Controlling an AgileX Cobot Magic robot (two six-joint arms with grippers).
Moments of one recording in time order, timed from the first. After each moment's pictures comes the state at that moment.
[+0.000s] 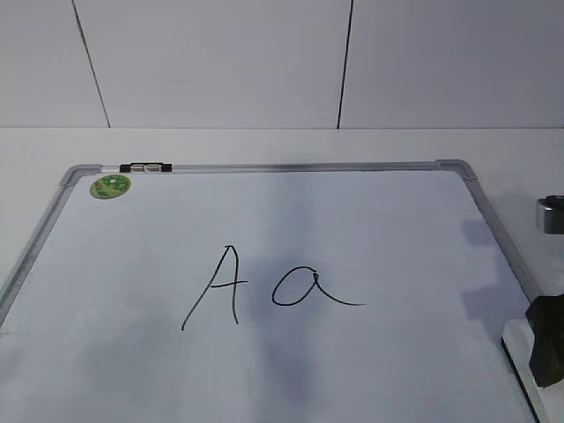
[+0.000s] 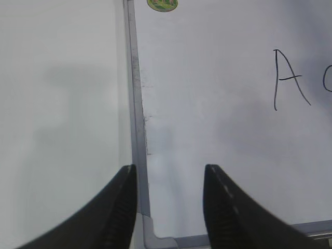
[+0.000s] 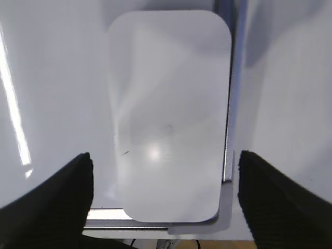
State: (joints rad) left arm 0.01 0.20 -0.51 -0.21 1.08 0.05; right arm 0.20 1.36 -0.75 -0.01 1.04 0.15
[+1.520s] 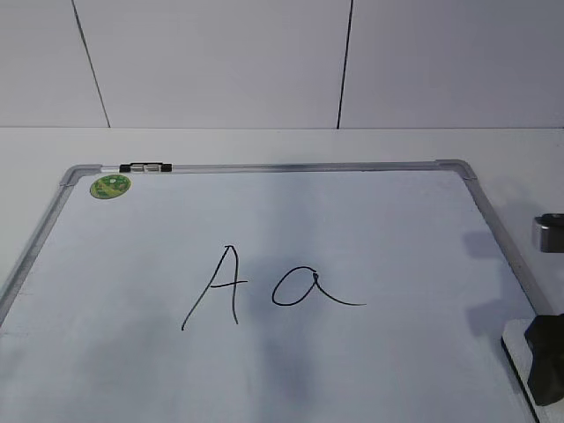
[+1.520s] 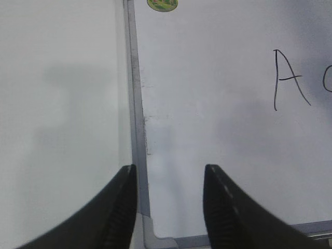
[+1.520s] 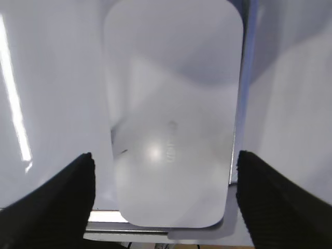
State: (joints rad) left arm 0.01 0.20 -0.51 -0.21 1.08 0.05; right arm 0.20 1.36 -0.71 0.01 0.99 0.12
